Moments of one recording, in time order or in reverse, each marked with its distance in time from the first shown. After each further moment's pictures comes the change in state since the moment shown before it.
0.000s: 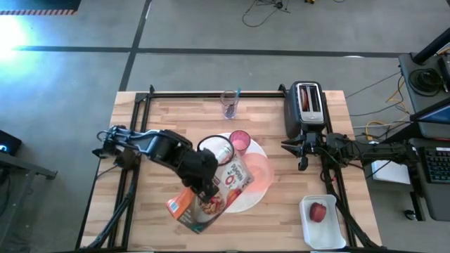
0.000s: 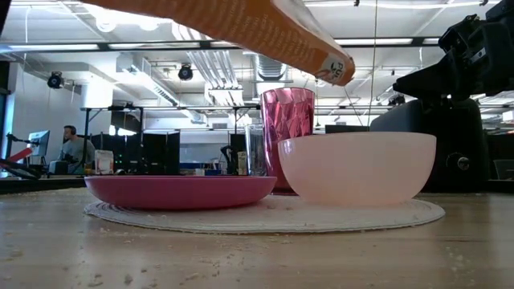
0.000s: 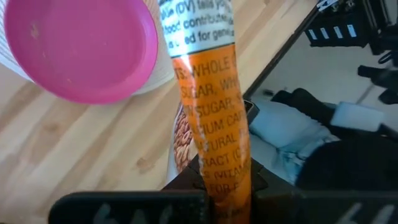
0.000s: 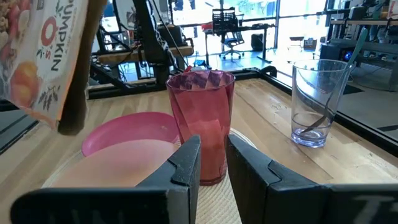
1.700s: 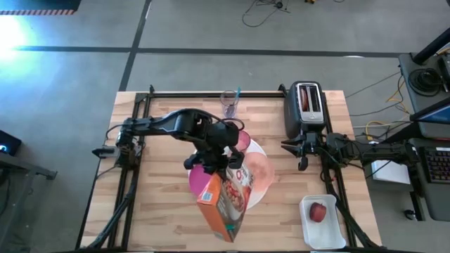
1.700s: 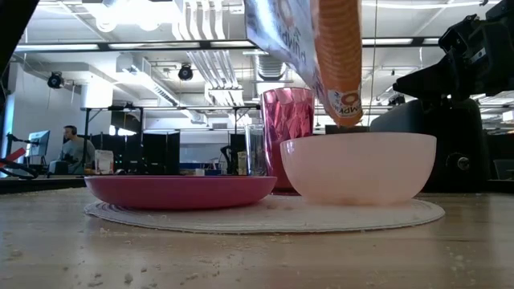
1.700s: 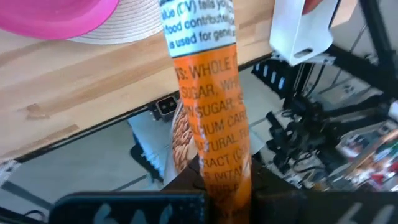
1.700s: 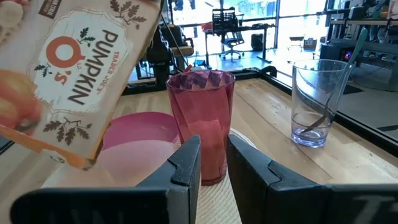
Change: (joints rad) left arm 0.225 0.086 0.026 0.160 0.314 -0.443; right arm 0.000 0.000 0.000 0.000 0.000 0.000
